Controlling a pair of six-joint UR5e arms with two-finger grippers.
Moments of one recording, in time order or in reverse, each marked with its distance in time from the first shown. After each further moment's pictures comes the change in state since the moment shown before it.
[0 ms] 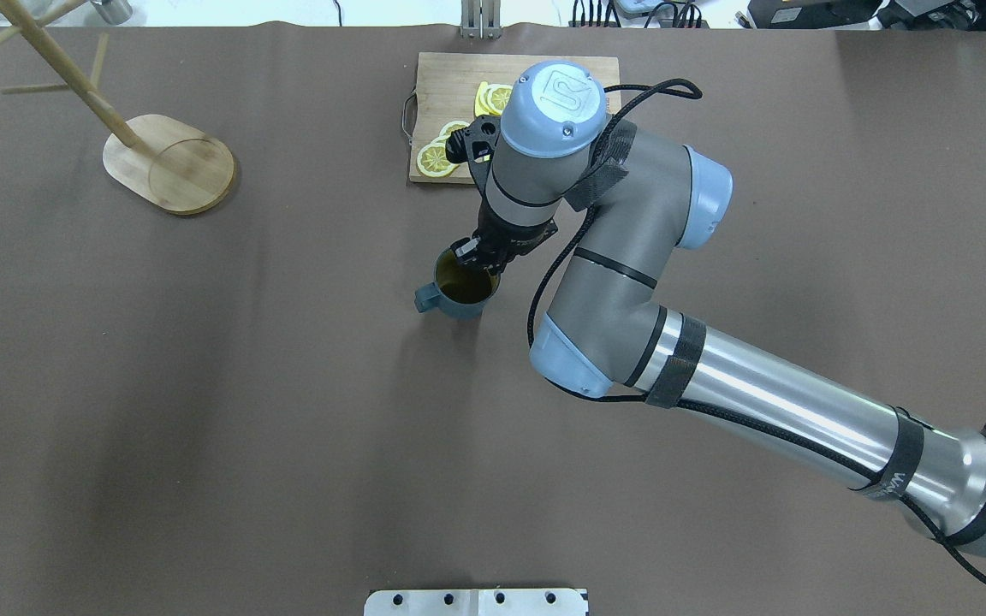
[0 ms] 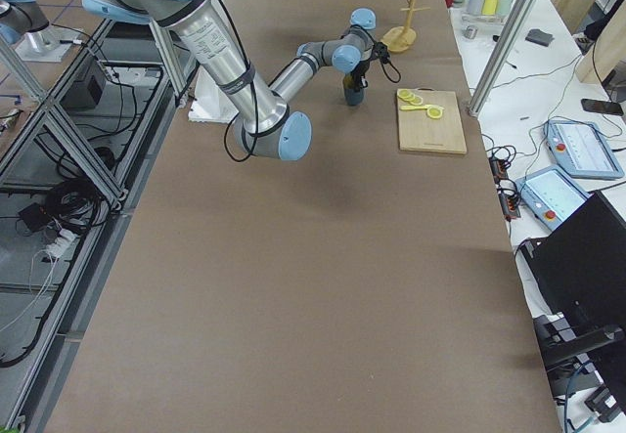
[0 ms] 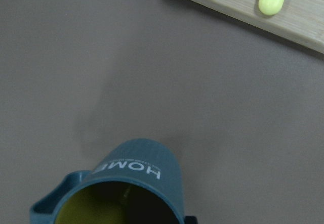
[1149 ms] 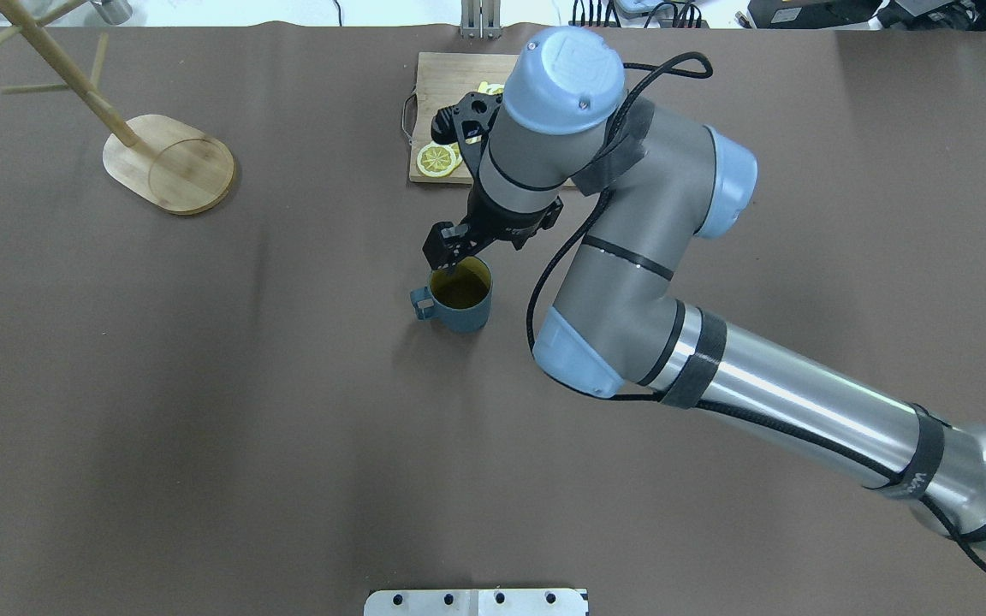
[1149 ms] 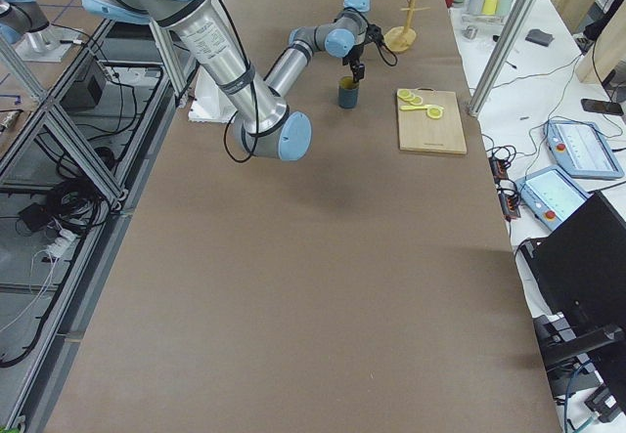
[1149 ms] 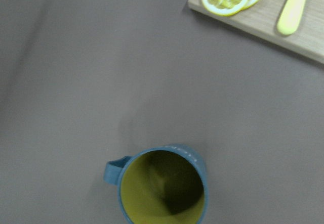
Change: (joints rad) left arm 0.038 -0.020 -0.205 -0.076 -0.040 -0.151; right arm 0.048 -0.003 0.105 -0.029 0.071 0.011
